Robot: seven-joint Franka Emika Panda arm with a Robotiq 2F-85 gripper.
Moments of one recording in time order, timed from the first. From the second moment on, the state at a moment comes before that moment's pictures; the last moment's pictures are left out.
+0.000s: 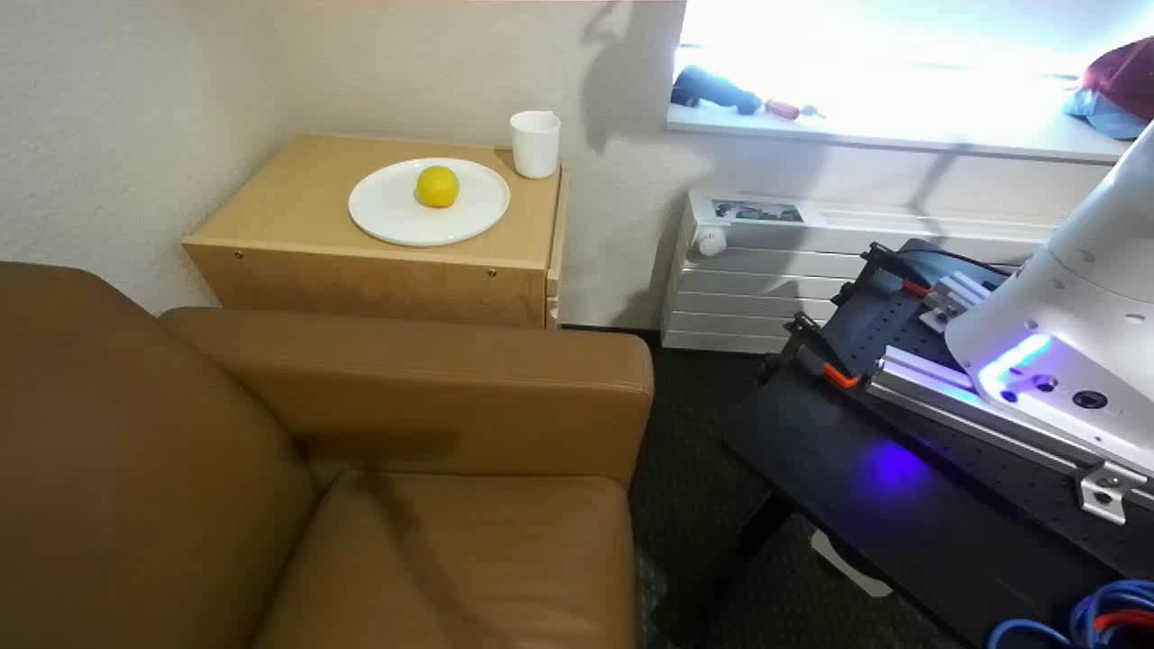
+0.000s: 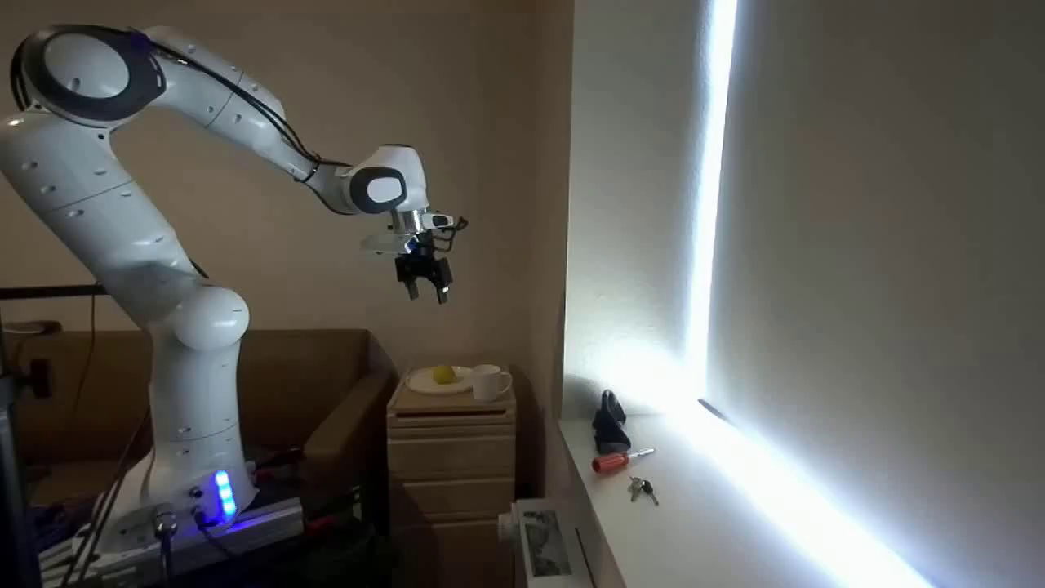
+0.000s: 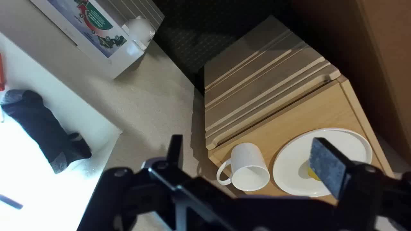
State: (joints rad) arm 0.02 -0.52 -0.13 -2.57 -0.02 2.32 -0.21
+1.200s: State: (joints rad) arm 0.12 -0.15 -0.24 -2.68 0.54 2.33 -0.49
